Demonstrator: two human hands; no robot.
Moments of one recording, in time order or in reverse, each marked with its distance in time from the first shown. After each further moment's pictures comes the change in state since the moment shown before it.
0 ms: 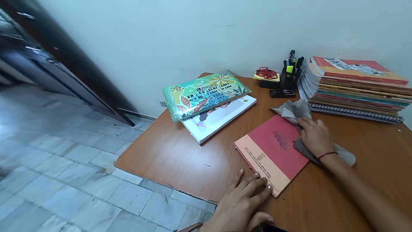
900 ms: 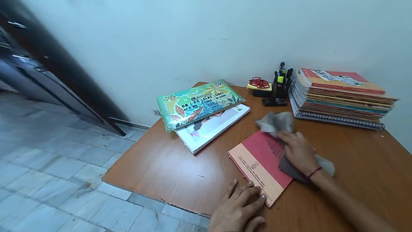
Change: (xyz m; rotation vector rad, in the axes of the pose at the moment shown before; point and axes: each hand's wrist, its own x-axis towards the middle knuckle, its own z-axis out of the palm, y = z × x) left_hand 0.004 0.004 0.000 -0.042 0.032 -0.052; right_hand -0.024 -0.026 0.004 0.175 0.066 -0.226
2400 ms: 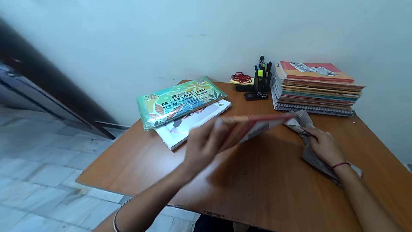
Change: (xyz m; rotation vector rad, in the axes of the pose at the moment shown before) left_hand 0.116 0.007 -0.074 -0.231 0.520 0.065; right_hand -0.047 0.106 -0.074 0.018 -0.028 0.417
